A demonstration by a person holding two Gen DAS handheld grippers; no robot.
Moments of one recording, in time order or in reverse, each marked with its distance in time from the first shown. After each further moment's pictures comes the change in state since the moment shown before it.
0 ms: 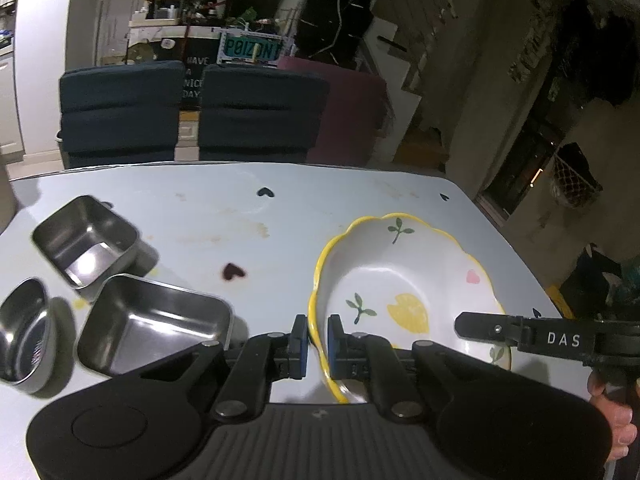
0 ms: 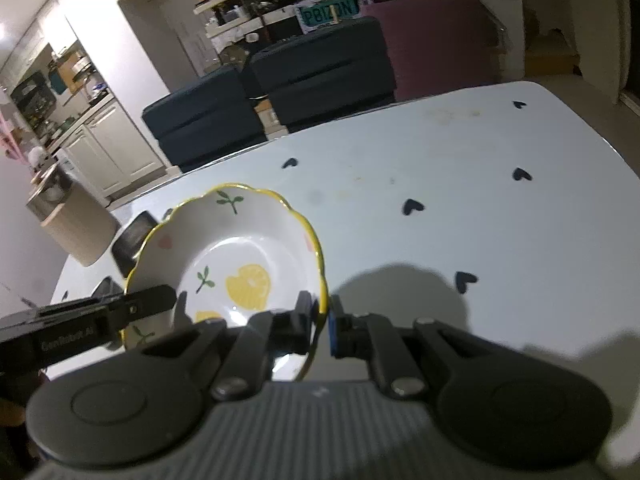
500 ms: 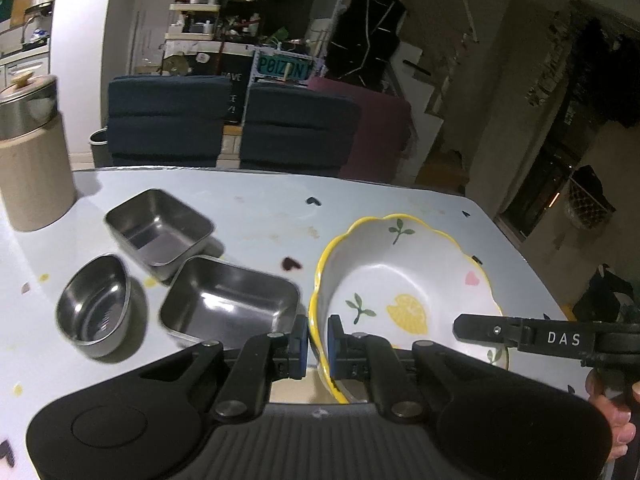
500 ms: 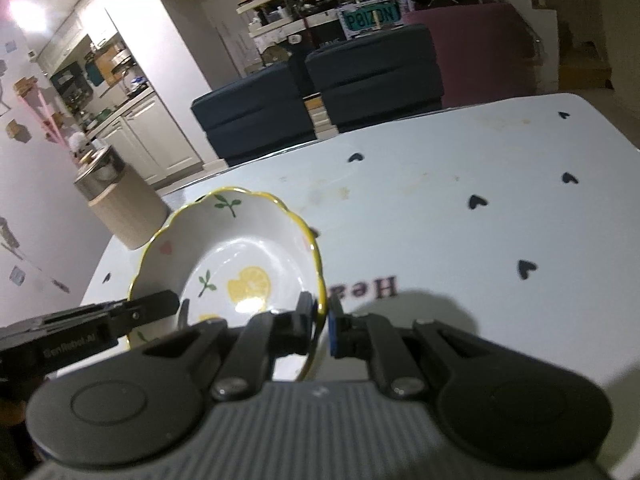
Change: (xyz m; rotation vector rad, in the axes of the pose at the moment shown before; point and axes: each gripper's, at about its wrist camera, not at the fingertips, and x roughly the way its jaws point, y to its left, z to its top) left arm -0.062 0.041 -0.030 -0.041 -0.059 0.059; right arm -0.003 0.047 -0.018 -0.053 -0.007 0.091
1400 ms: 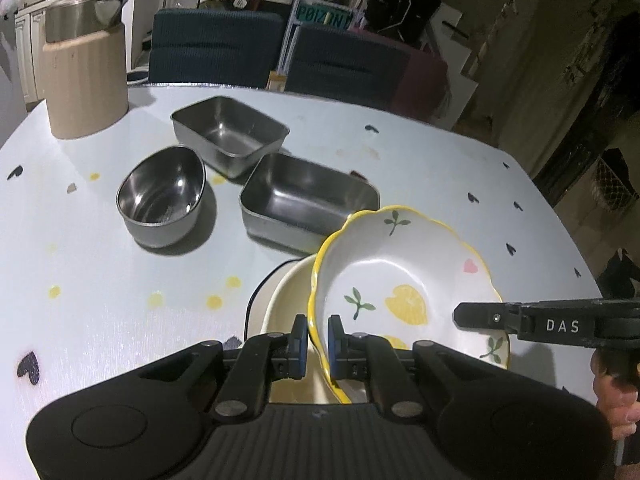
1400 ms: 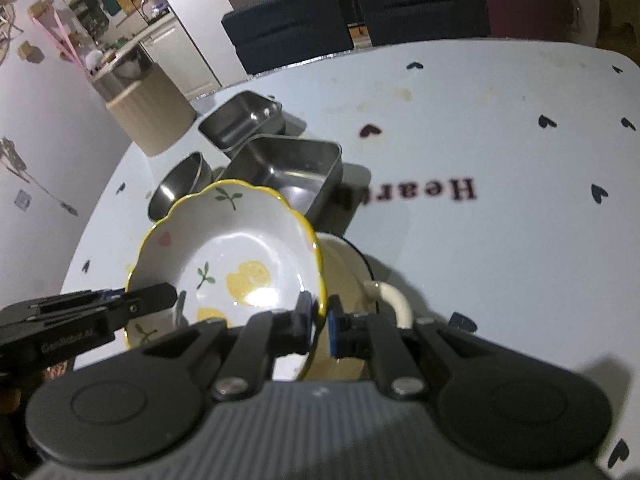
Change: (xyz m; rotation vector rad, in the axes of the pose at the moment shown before) left arm -0.009 0.060 -0.059 -0.070 0.157 0.050; right arm 0.048 0.051 -0.037 -0.079 0.210 0.008
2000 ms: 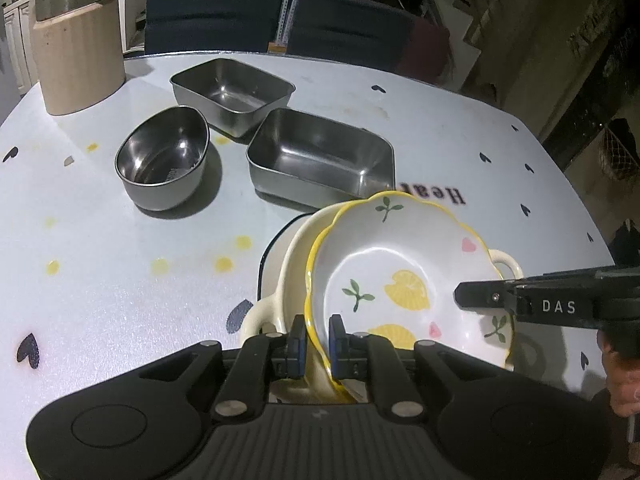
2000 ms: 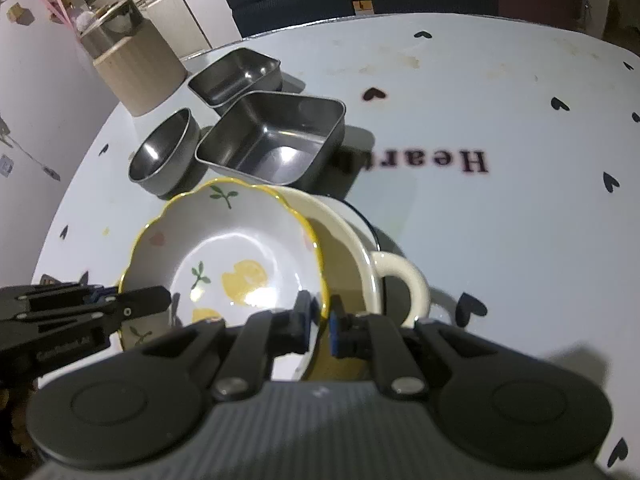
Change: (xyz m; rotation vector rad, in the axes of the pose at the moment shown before) left arm 0.016 0.008 -0.014 0.036 0.092 0.019; right arm 0.023 0.013 -0.012 -0.046 0.082 -0.055
